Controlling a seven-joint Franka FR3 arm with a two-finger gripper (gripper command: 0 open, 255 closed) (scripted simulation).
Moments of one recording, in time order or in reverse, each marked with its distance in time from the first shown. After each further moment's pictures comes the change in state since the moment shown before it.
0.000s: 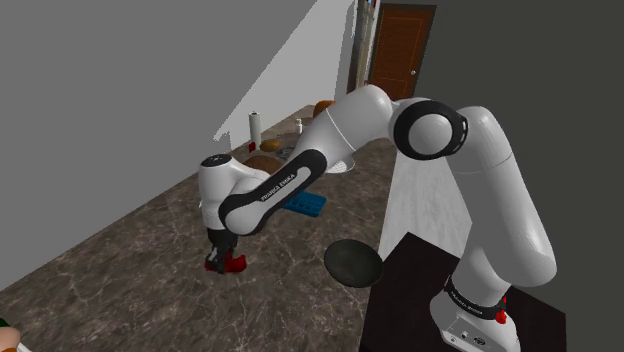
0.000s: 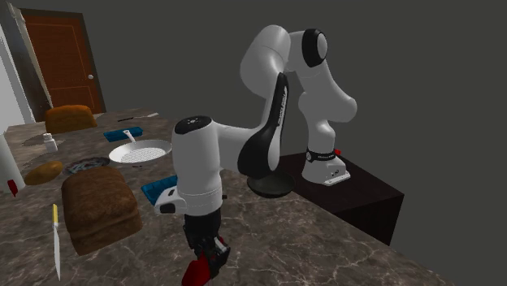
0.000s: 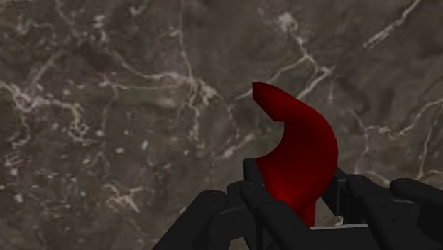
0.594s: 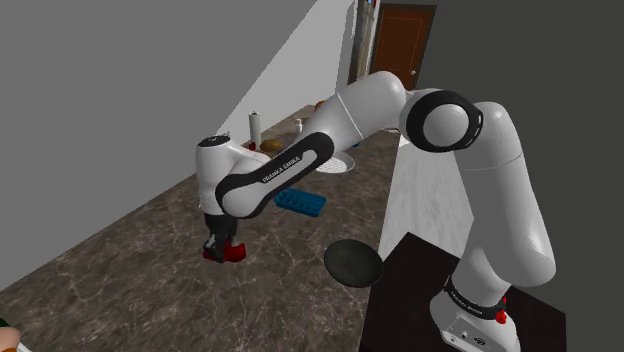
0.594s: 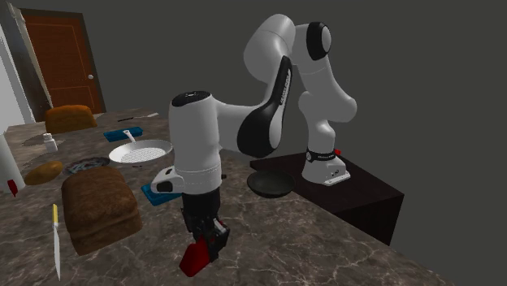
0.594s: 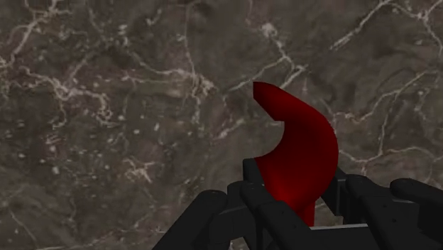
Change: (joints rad) arm -0.014 -0.077 0.018 0.006 0.024 -0.082 -0.011
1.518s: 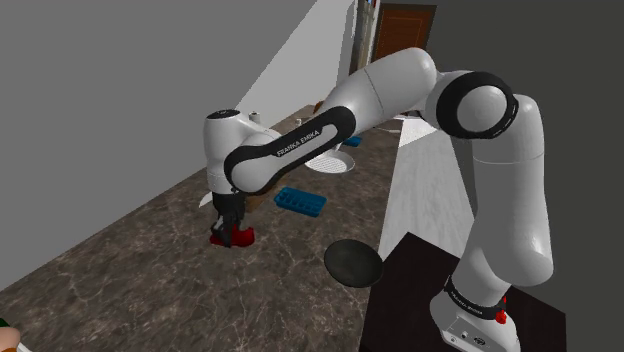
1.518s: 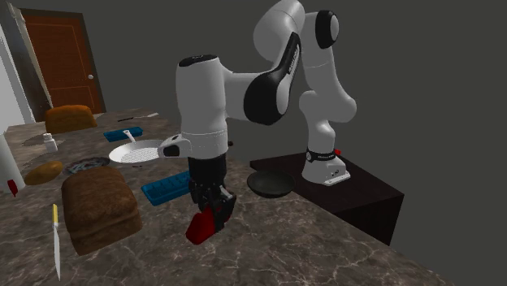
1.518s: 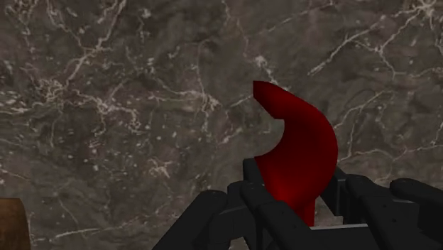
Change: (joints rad) arm -0.040 -0.162 0.026 -0.084 0.051 -0.073 -0.030
